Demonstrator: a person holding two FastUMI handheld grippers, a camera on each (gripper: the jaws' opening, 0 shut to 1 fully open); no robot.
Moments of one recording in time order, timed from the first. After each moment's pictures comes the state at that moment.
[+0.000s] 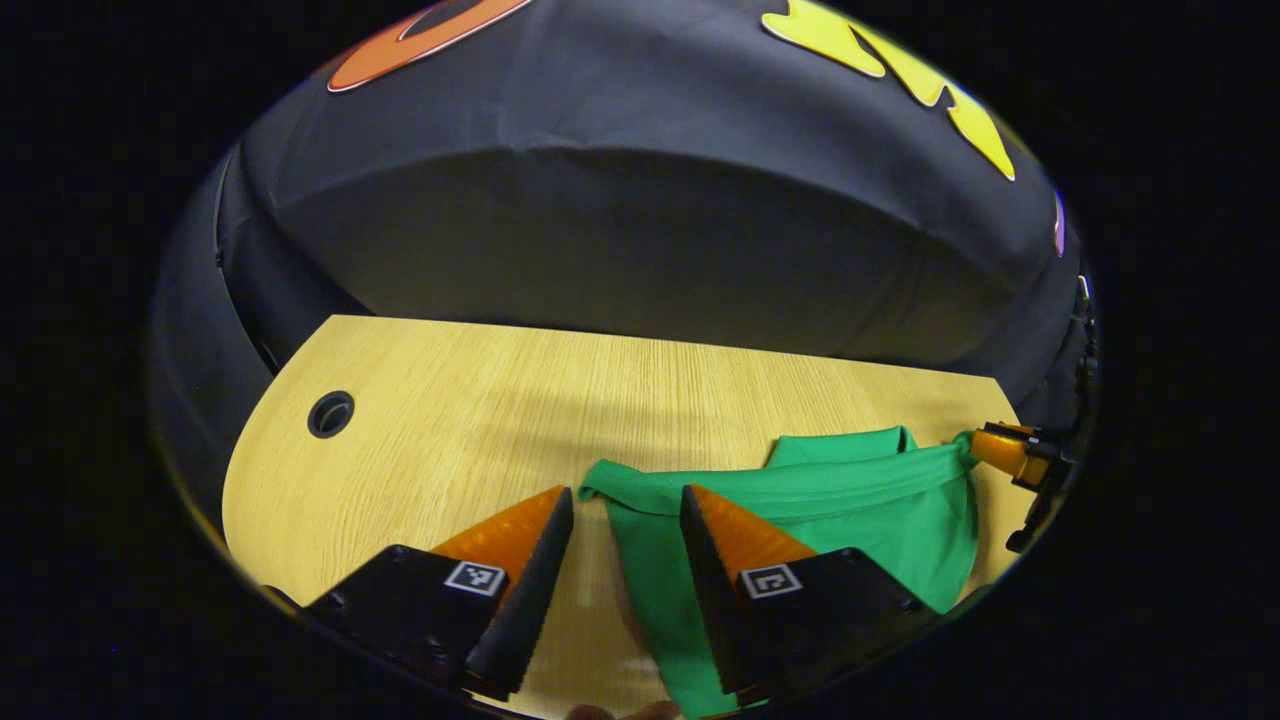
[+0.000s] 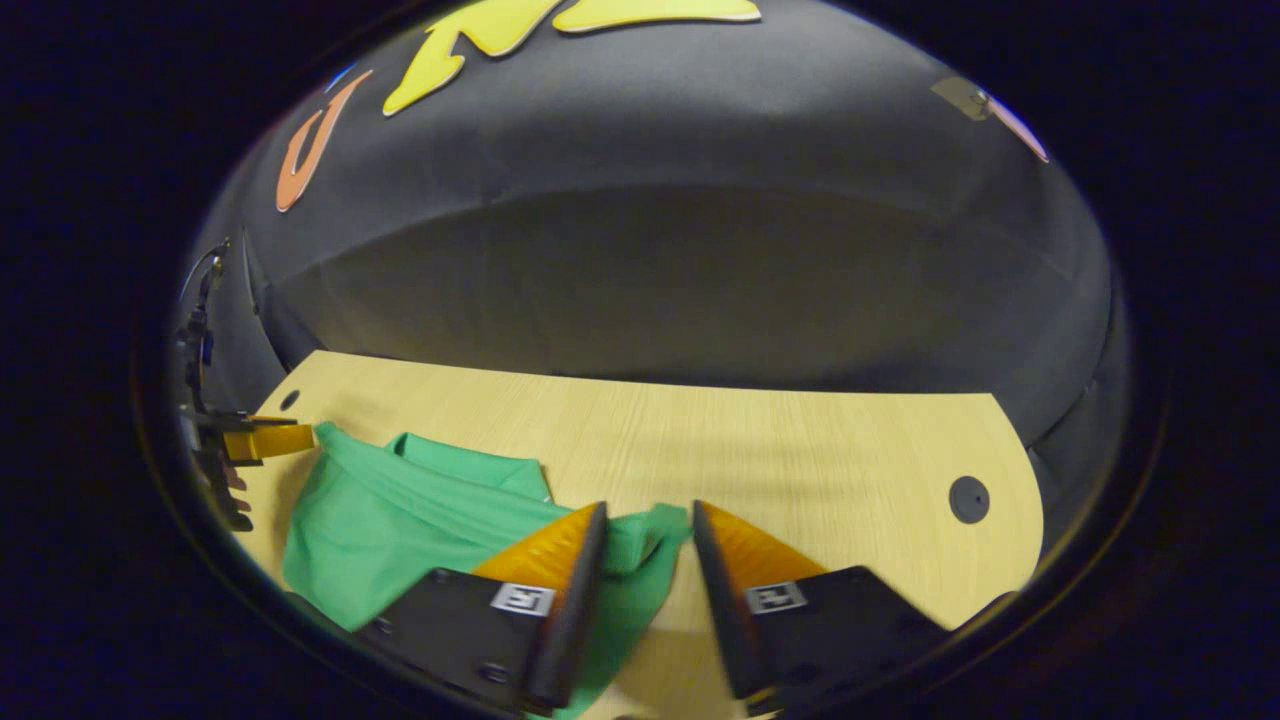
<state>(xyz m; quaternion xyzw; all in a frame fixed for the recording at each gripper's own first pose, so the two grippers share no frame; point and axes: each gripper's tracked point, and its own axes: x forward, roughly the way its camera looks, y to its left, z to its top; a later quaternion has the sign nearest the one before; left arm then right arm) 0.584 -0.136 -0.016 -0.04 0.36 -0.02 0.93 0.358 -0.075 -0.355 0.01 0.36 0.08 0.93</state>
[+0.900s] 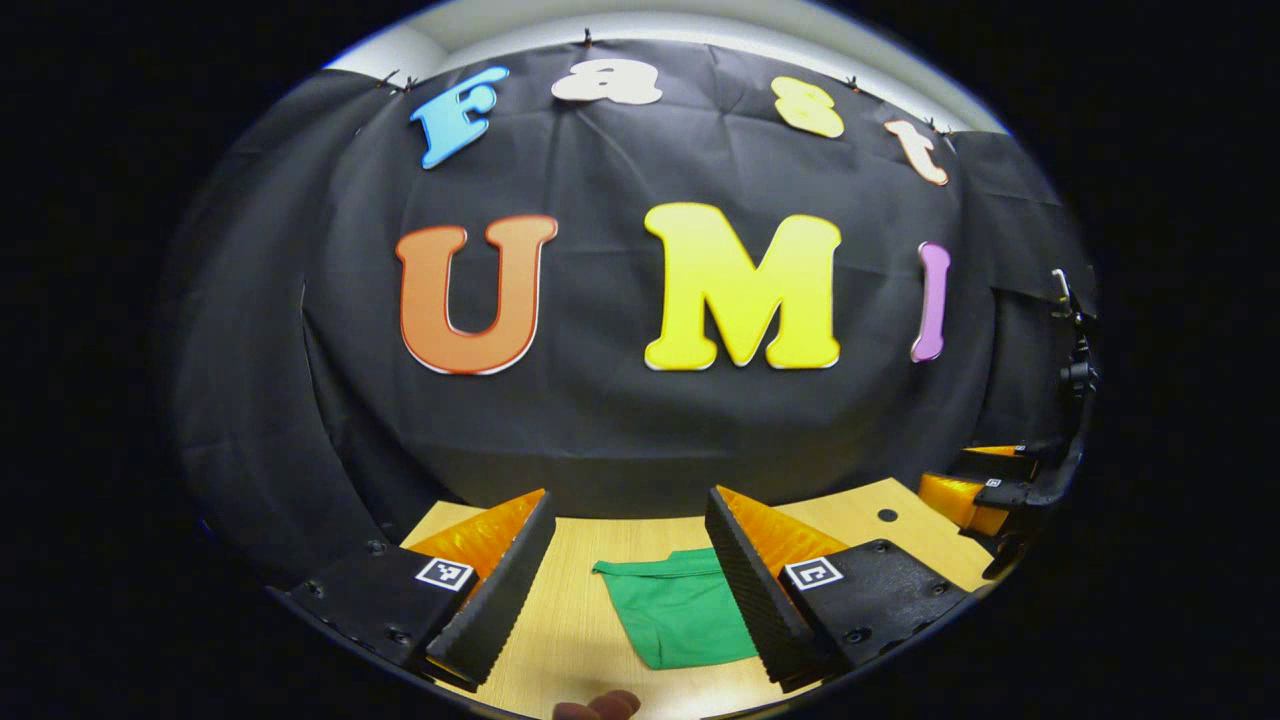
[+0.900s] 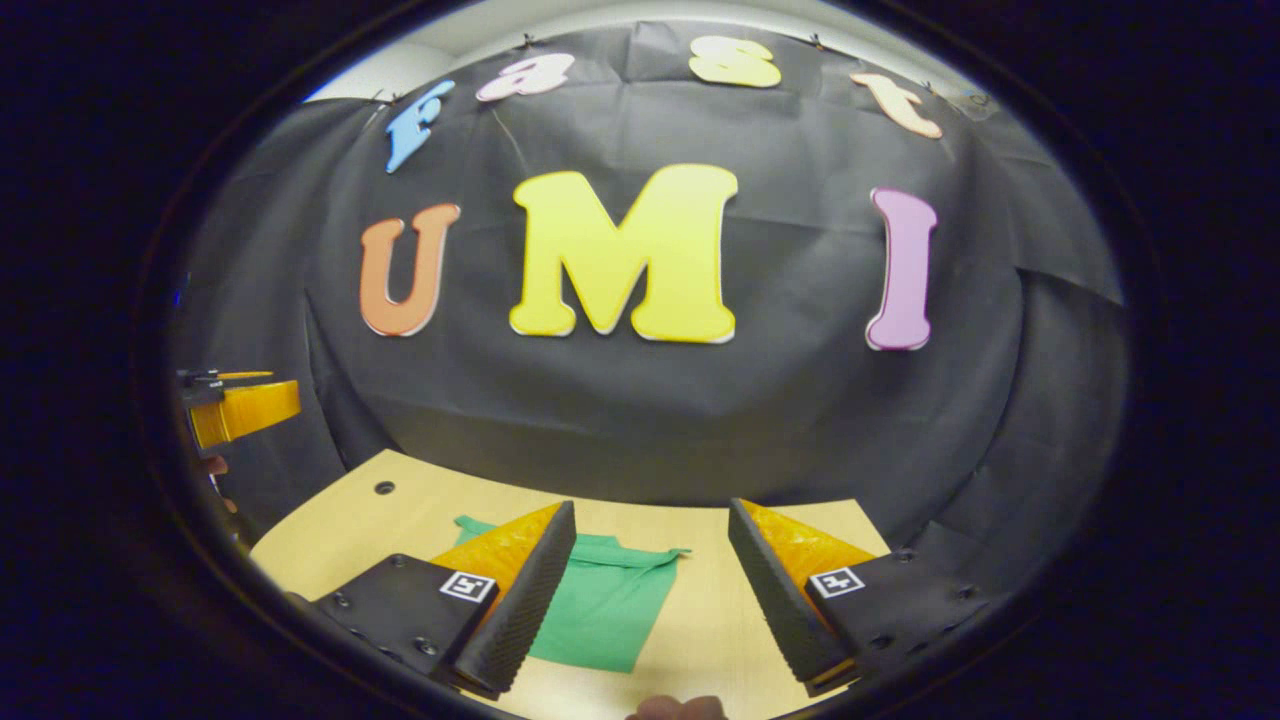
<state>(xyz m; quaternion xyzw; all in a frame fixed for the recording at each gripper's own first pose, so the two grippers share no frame) 0.380 -0.180 0.326 0.02 0.07 -0.03 1.00 0.144 -0.055 -0.053 -0.01 0.15 0.06 0.99</state>
